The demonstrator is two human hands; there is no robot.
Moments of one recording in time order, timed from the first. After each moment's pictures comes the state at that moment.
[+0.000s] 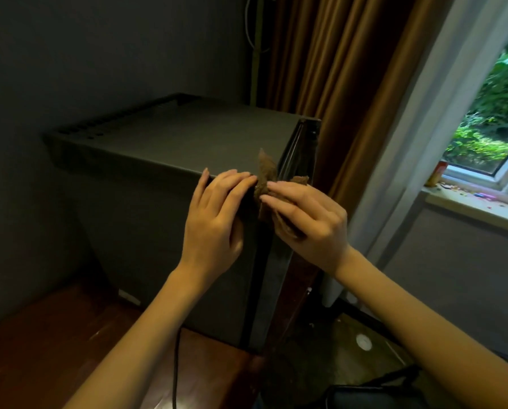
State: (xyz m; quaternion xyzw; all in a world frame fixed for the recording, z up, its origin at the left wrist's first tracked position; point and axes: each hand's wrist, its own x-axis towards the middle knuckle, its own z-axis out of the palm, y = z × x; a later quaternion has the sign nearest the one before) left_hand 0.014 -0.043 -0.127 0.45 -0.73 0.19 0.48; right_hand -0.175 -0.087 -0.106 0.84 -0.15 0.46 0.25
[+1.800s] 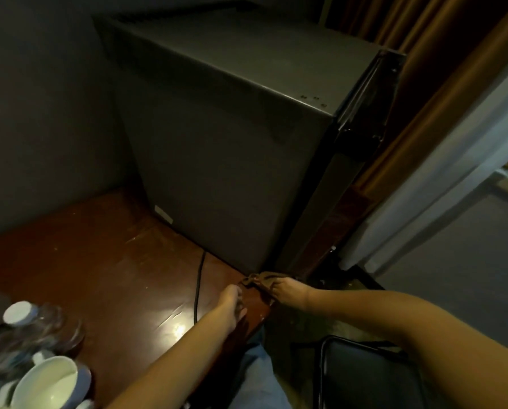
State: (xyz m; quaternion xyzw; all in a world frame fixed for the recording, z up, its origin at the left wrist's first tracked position) left_hand -0.028 0.032 -0.365 0.62 0.07 -0.66 0.43; right_hand -0.202 -0.080 -0.428 0.92 0.08 -0.33 0.19
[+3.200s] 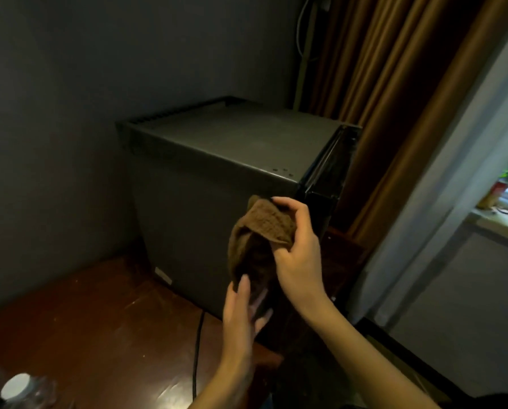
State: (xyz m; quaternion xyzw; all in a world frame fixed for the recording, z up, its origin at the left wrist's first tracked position) left_hand -0.050 0.059 -0.199 0.44 -0.15 -0.53 0.71; right_hand -0.115 -0.011 -0.136 0.73 -0.33 0.52 -0.30
